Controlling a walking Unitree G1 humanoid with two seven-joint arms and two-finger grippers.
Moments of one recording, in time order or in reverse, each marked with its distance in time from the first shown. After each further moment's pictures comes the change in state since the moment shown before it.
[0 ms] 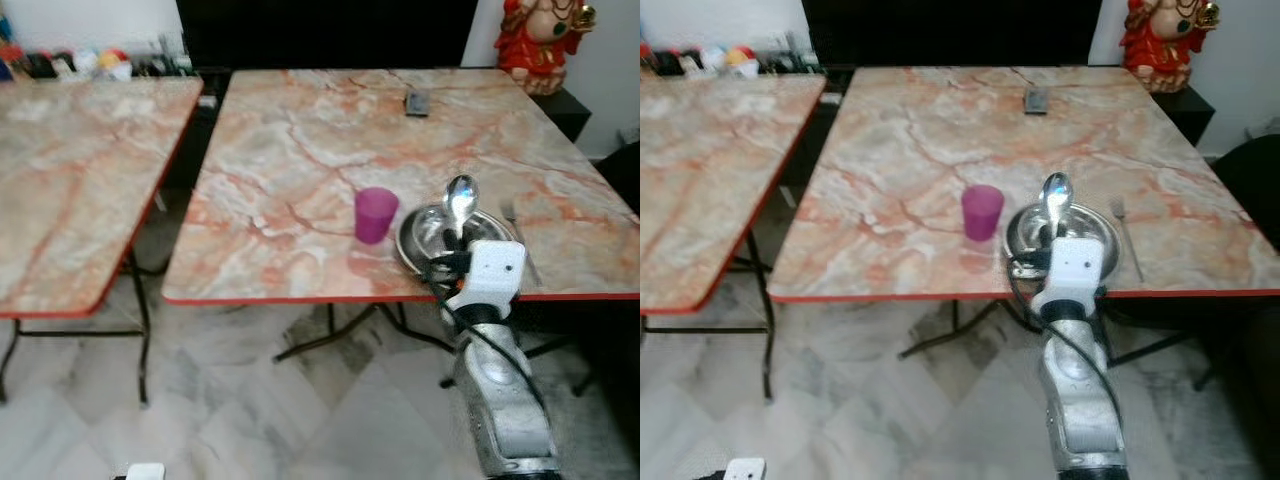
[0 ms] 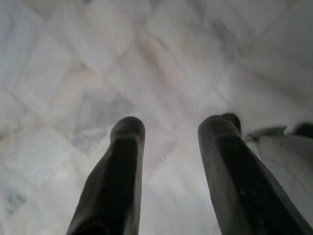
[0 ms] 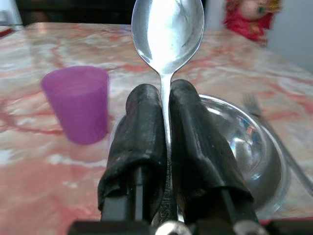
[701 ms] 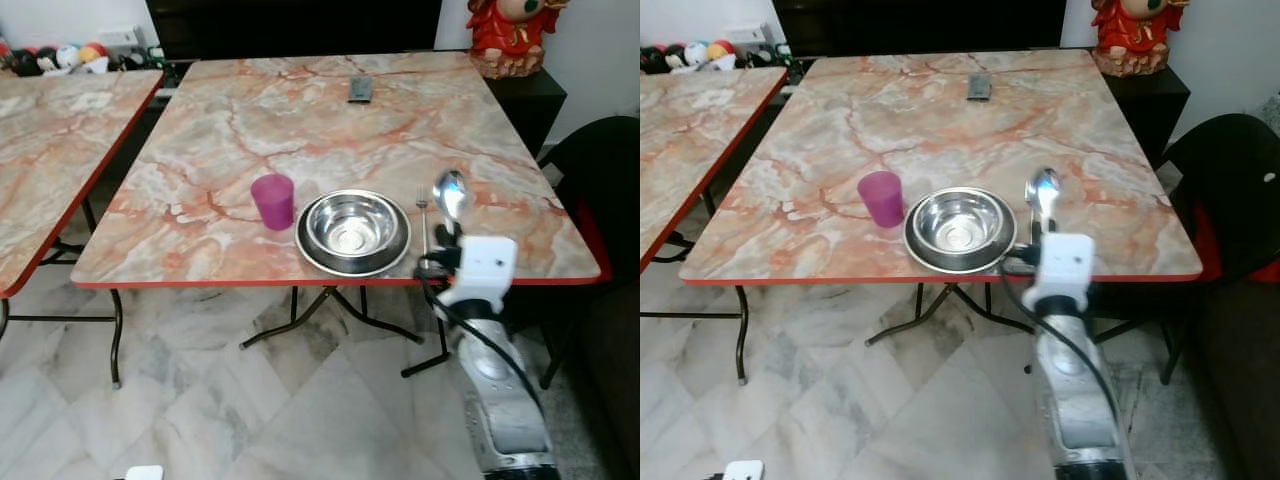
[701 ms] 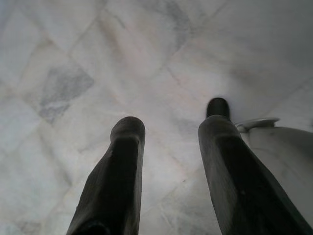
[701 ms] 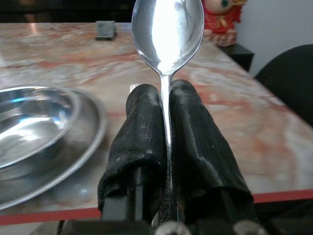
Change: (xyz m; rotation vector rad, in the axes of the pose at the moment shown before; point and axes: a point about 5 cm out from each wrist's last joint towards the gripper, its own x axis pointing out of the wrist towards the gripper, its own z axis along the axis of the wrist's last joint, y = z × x) left arm 0.000 -0.002 -0.003 -0.014 0.013 -0.012; right arm 0.003 -0.013 0.000 -0.014 0.000 -0.046
